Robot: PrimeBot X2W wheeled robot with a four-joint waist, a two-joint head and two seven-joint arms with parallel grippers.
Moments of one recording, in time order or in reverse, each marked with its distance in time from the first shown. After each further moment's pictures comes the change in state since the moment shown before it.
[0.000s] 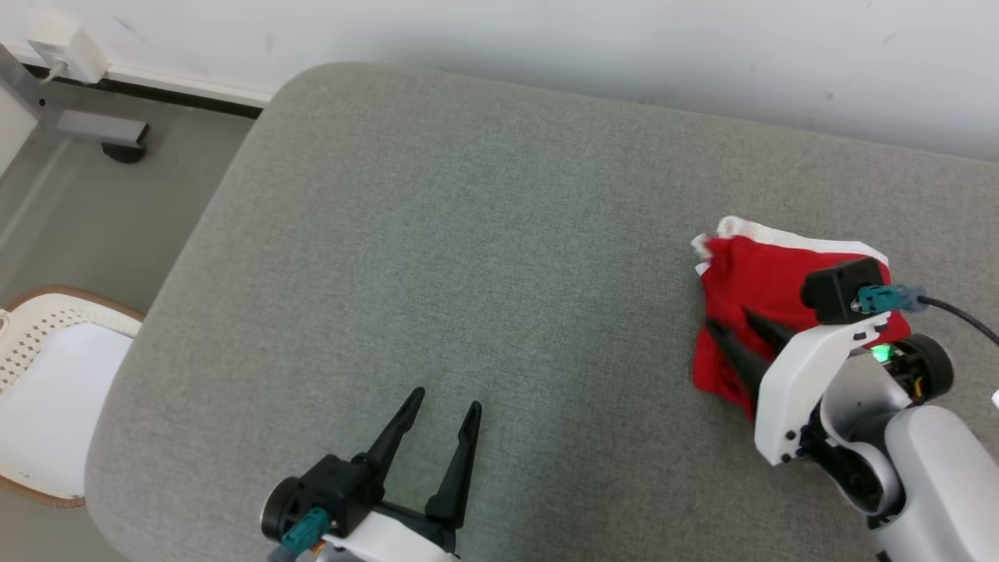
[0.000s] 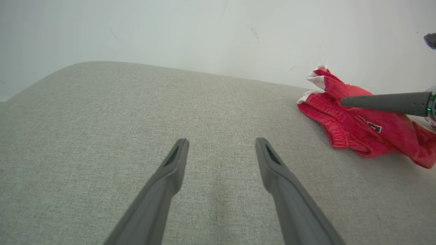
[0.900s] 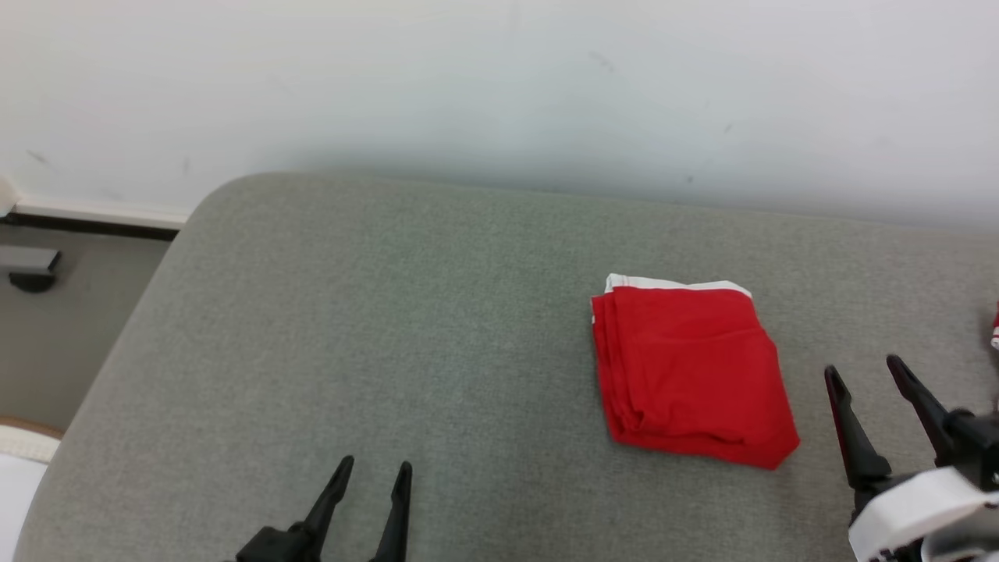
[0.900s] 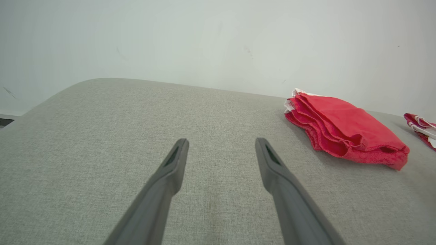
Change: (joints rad) left arm 0.168 0.000 0.136 -0.039 0.045 0.018 0.000; right arm 0.328 0.012 -0.240 -0.104 -0.250 0.000 -0.514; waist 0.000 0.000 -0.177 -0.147
